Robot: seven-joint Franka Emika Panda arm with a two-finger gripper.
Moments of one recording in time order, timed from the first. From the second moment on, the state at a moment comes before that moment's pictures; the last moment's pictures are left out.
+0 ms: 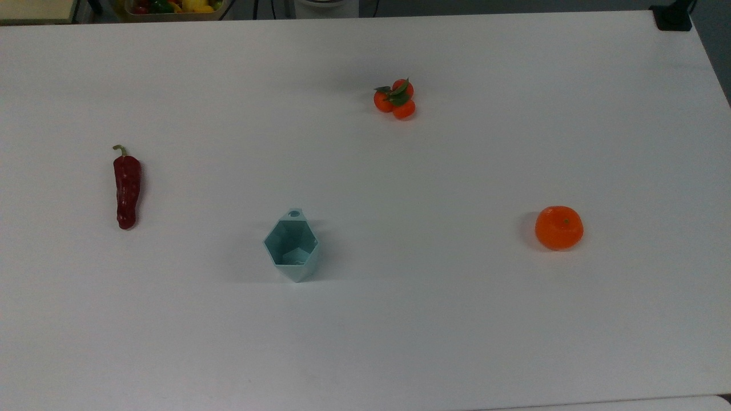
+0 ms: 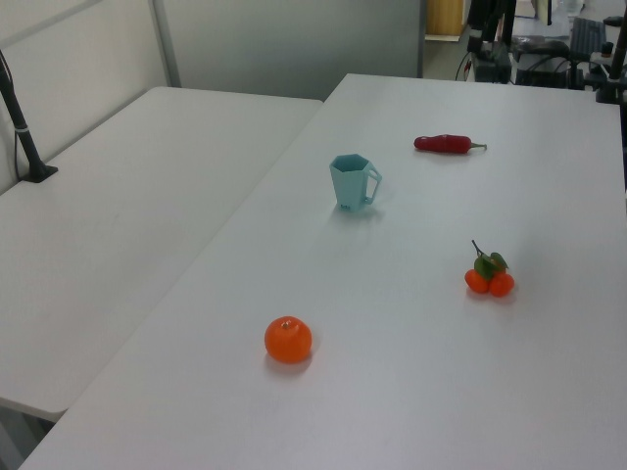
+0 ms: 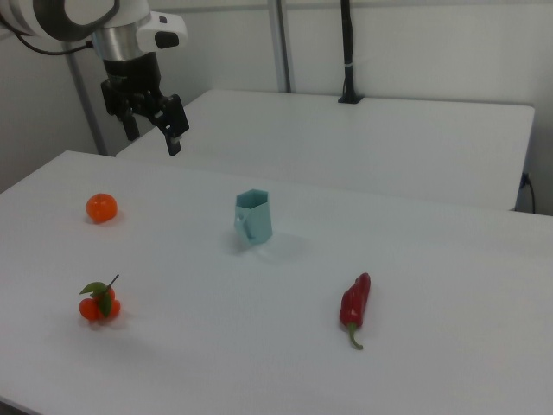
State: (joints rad) arm 0.02 -0.03 -0.05 -1.56 0.10 1.62 0.00
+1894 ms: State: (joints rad) arm 0.02 -0.02 -0.05 -1.64 0.06 1.69 -0.21
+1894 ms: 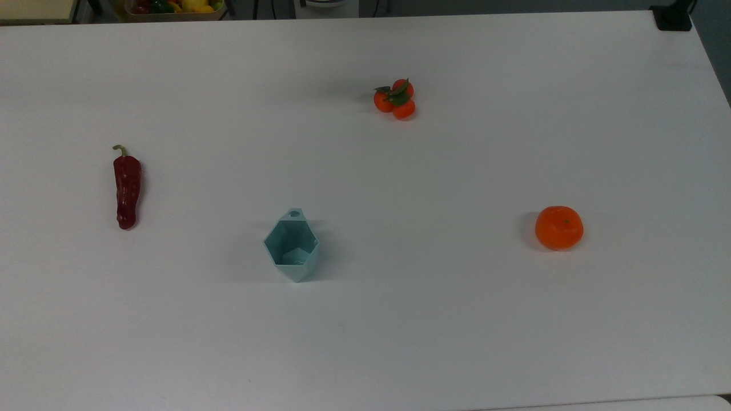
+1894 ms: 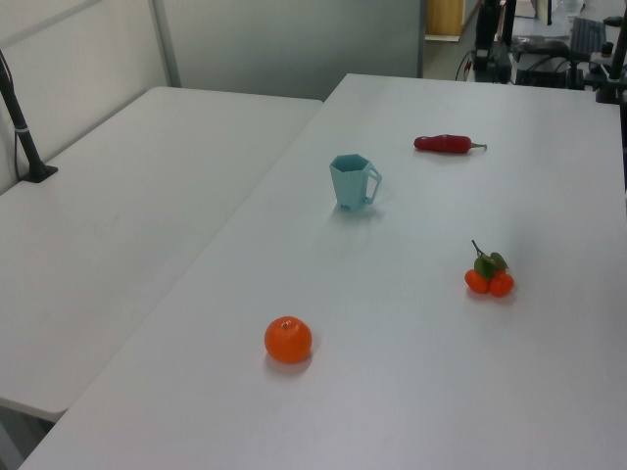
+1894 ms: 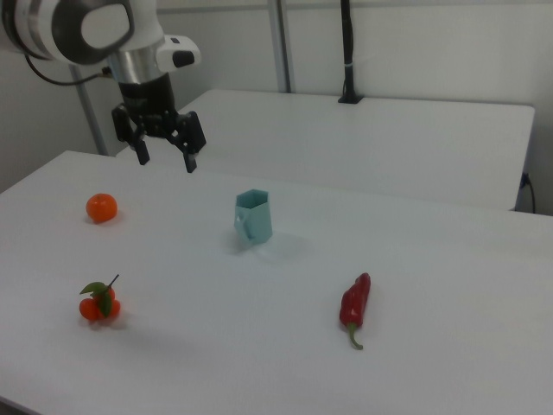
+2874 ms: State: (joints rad) arm 0.03 0.11 -0.05 -1.92 0.06 2.36 -0.09
